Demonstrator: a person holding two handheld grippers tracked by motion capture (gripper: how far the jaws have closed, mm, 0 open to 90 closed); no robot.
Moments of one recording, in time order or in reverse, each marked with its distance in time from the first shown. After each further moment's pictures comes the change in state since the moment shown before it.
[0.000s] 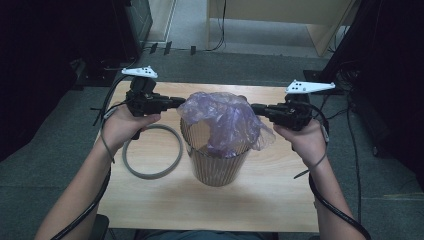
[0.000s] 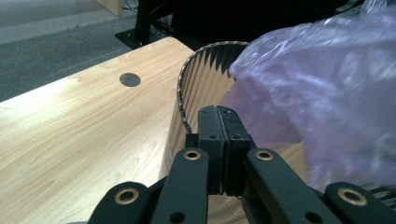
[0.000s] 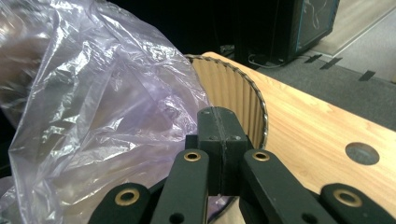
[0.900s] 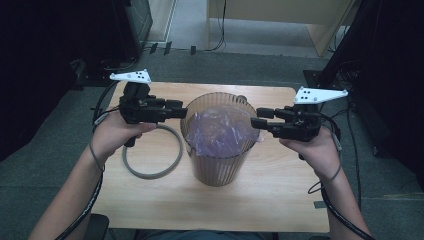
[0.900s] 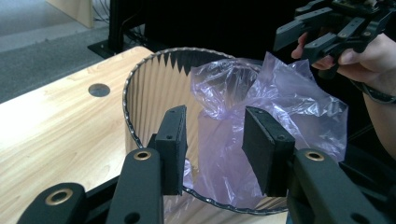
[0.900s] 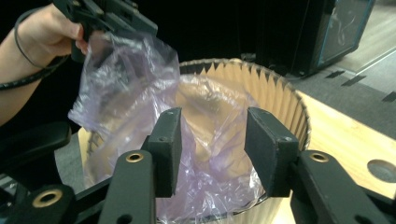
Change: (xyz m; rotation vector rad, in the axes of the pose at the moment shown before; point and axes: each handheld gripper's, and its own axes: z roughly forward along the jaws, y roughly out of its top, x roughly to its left) left arm -0.027 -0.004 -0.018 -0.020 -0.100 0.058; right arm 0.027 -0.003 -0.024 -0.018 0.082 -0.088
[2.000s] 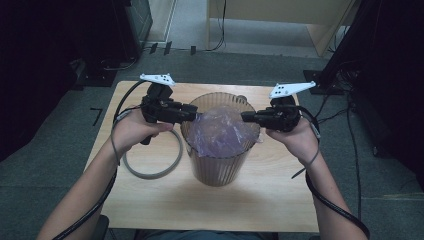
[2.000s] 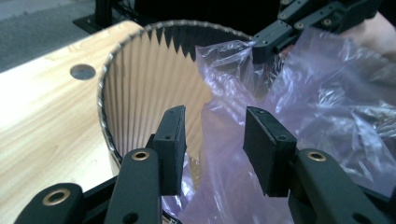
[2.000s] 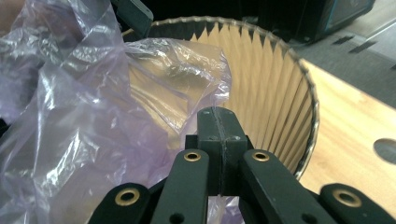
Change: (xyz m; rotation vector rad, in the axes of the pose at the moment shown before) left arm 0.009 0.004 0.040 0.084 -0.022 -0.006; right arm -0.024 0.001 0.044 0.142 -0.007 -0.004
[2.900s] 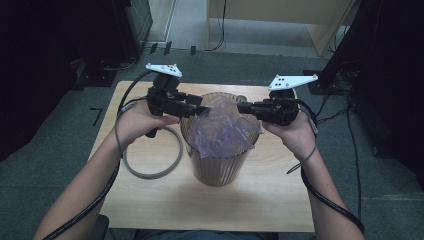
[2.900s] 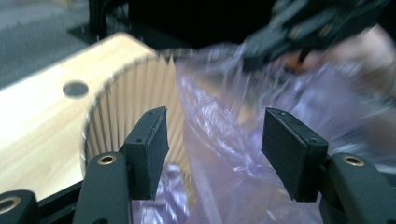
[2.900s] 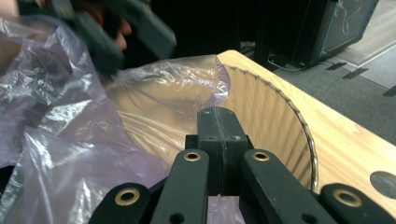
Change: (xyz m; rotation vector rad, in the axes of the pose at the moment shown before) left arm -0.009 0.022 0.009 0.028 -0.015 0.022; right arm 0.008 0.021 -0.002 -0.084 -0.001 -0.023
